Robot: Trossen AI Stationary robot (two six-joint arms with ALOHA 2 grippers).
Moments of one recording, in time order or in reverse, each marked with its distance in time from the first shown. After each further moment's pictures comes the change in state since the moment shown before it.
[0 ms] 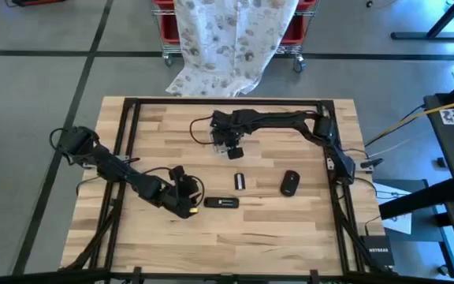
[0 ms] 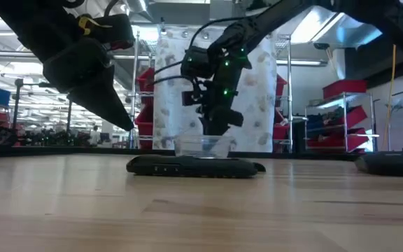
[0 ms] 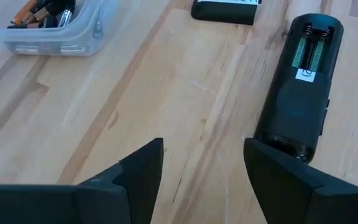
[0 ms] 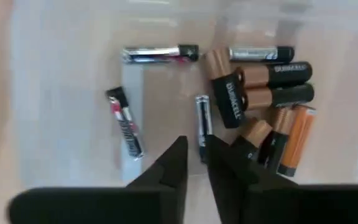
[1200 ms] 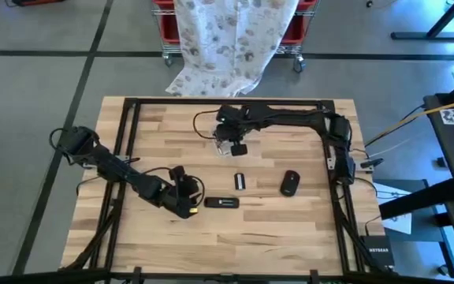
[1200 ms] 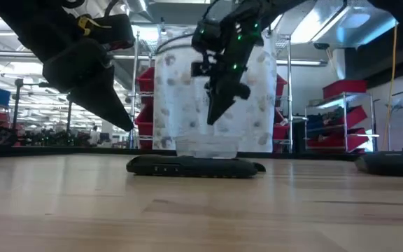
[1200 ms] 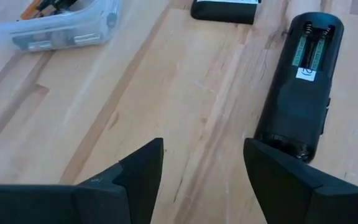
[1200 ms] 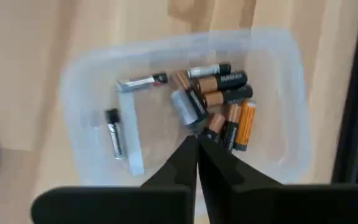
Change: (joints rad) left arm 0.000 0.000 0.000 0.000 0.000 0.004; right arm 0.011 -0.193 -0.030 -0.050 -0.075 0.035
